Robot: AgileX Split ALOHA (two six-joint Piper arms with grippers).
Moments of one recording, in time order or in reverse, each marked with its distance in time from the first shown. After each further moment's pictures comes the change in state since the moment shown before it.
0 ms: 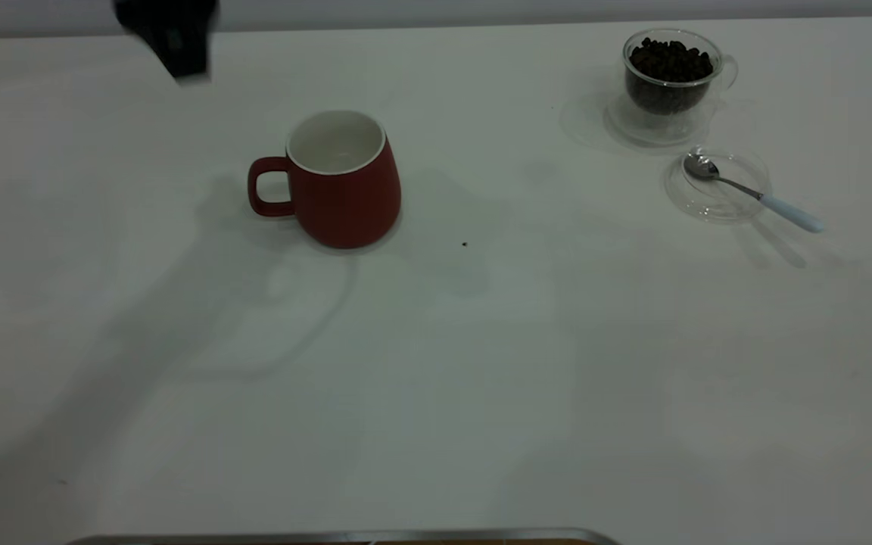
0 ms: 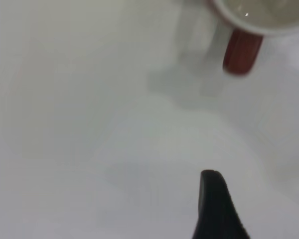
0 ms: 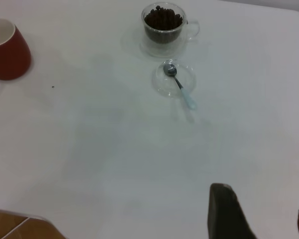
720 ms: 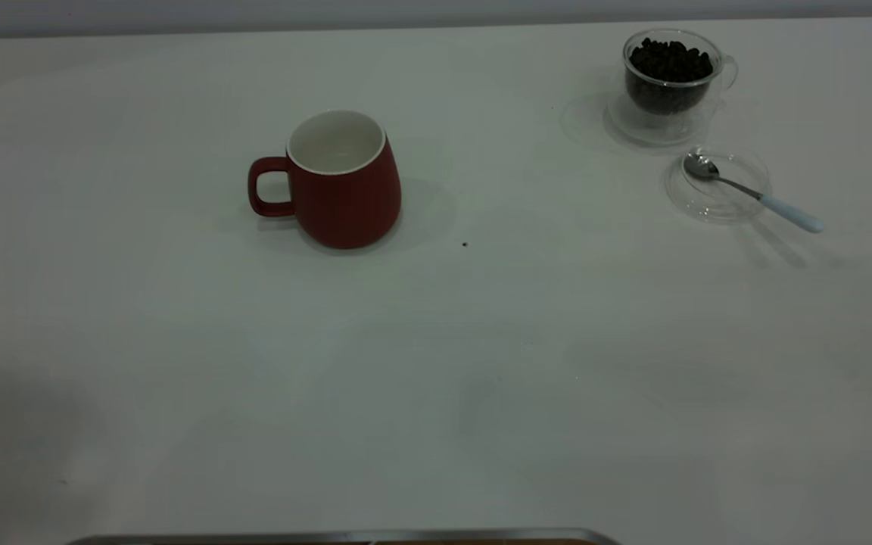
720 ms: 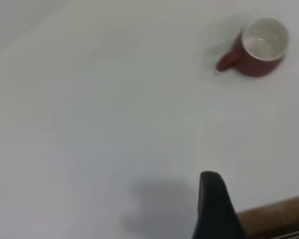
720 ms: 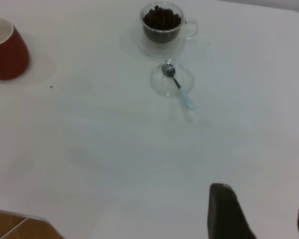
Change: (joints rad) left arm 0.000 -1.078 0.297 -0.041 0.343 -0.743; right arm 0.000 0.000 0.000 -0.004 0.000 0.000
